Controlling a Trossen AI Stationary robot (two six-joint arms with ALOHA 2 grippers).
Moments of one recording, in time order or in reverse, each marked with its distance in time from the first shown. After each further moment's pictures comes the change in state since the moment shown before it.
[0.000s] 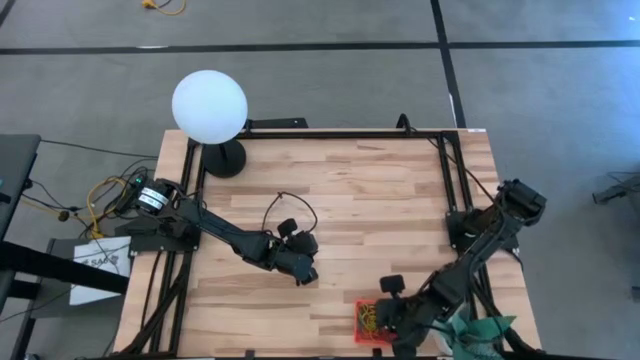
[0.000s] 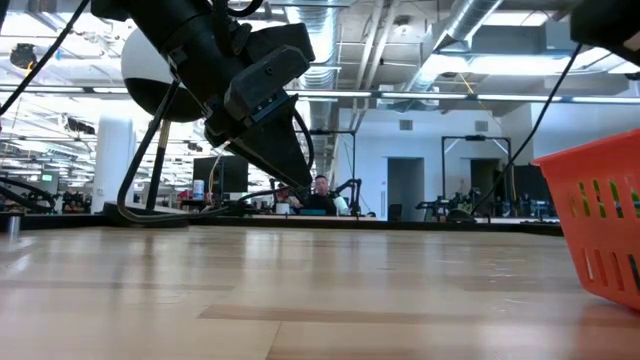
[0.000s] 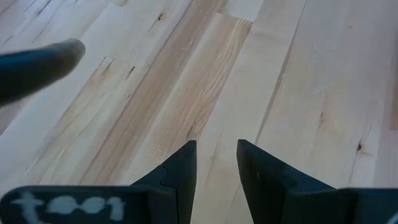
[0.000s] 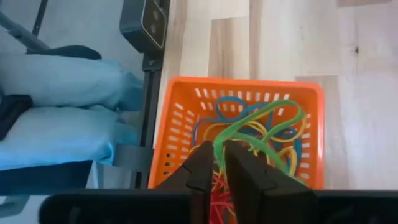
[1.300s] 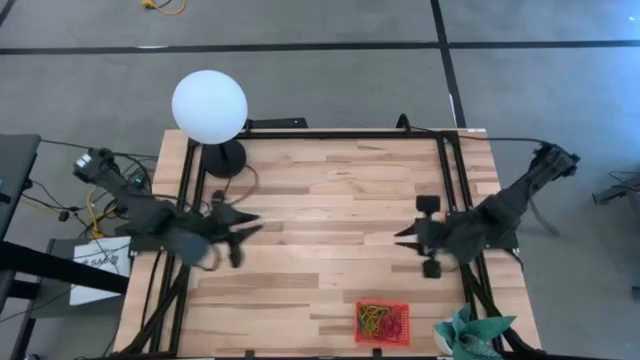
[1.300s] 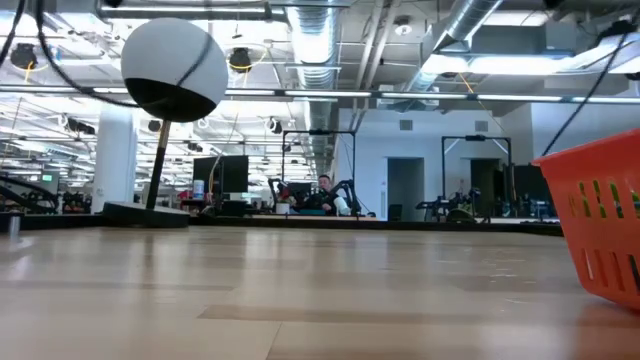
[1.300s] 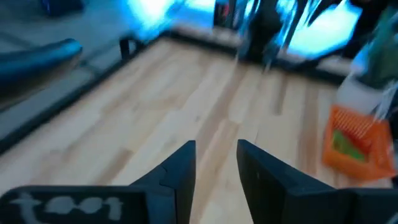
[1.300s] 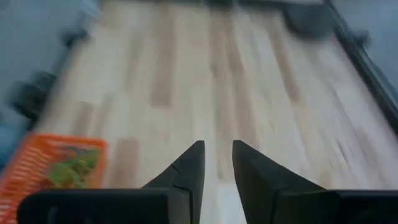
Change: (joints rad) left arm -0.261 -0.787 -0.105 -0.399 -0.311 -0.078; right arm -0.167 -0.666 -0.107 -0.406 0.341 -0.352
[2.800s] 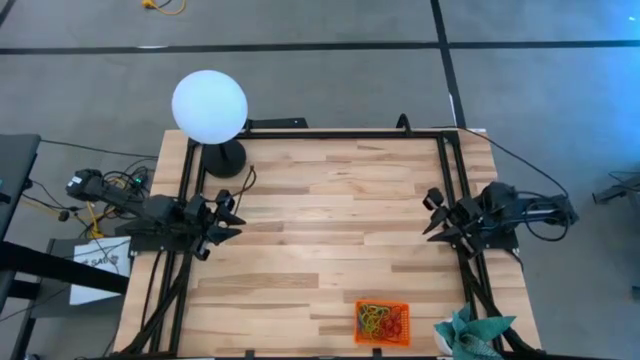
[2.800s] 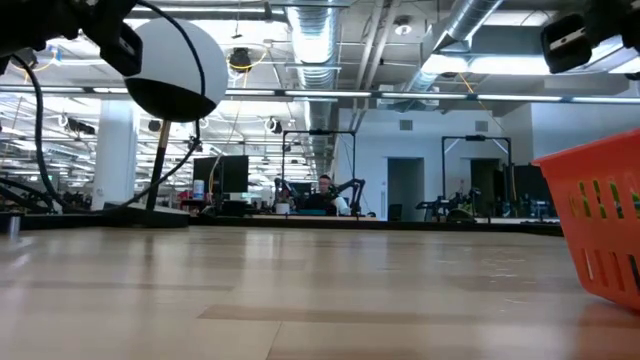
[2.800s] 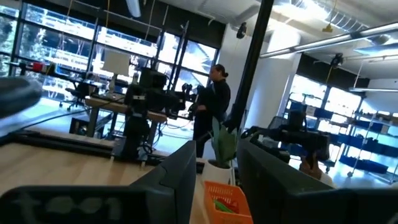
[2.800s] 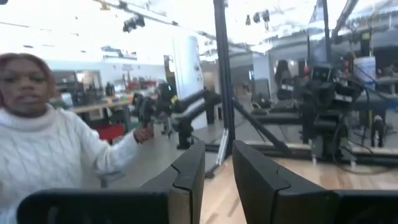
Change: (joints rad) left arm 0.268 -0.689 -0.895 1.198 0.684 0.455; right arm -0.569 -1.023 -0.852 0.863 -0.987 -0.199
